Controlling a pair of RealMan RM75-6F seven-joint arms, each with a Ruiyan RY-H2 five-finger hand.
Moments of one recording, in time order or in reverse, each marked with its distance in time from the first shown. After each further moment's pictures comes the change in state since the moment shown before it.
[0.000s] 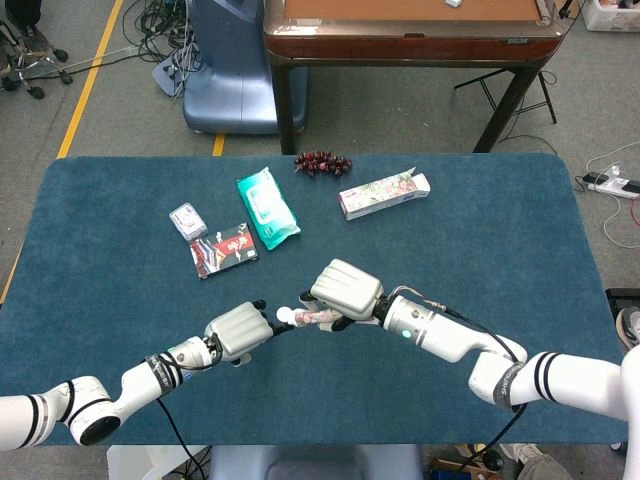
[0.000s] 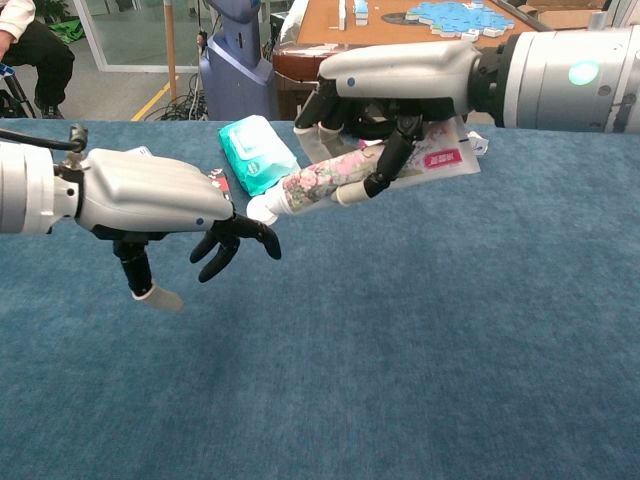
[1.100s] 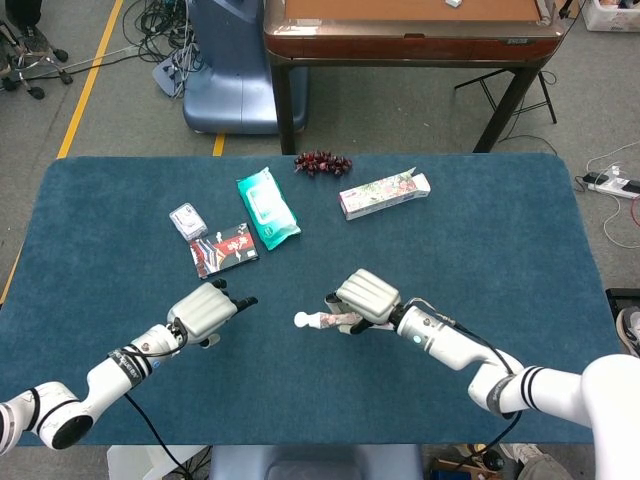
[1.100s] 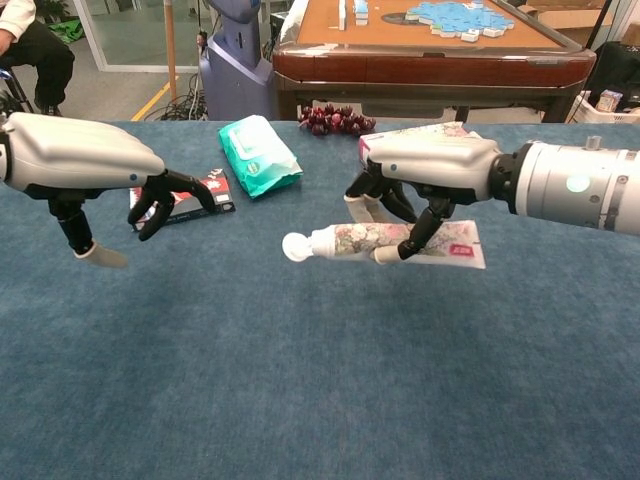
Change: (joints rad) left arm 0.074 0.093 0.003 0.002 -0.072 0.069 0.024; right arm -0.106 -0.212 -0.077 0.274 -0.002 0.058 0.105
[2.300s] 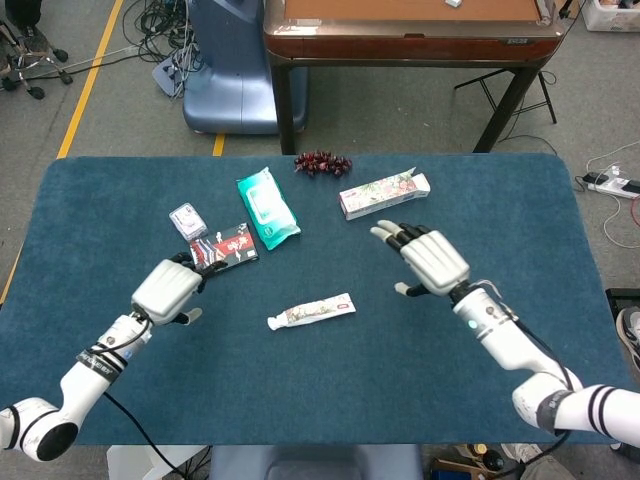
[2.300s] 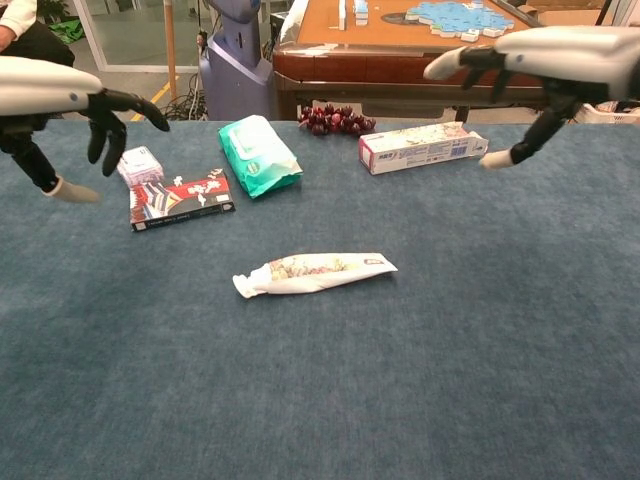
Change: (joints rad) left arm 0.141 0.030 -0.058 -0.014 -0.067 0.242 -0.072; right arm -0.168 0.313 0.100 -0.319 0.302 0.092 -0.393
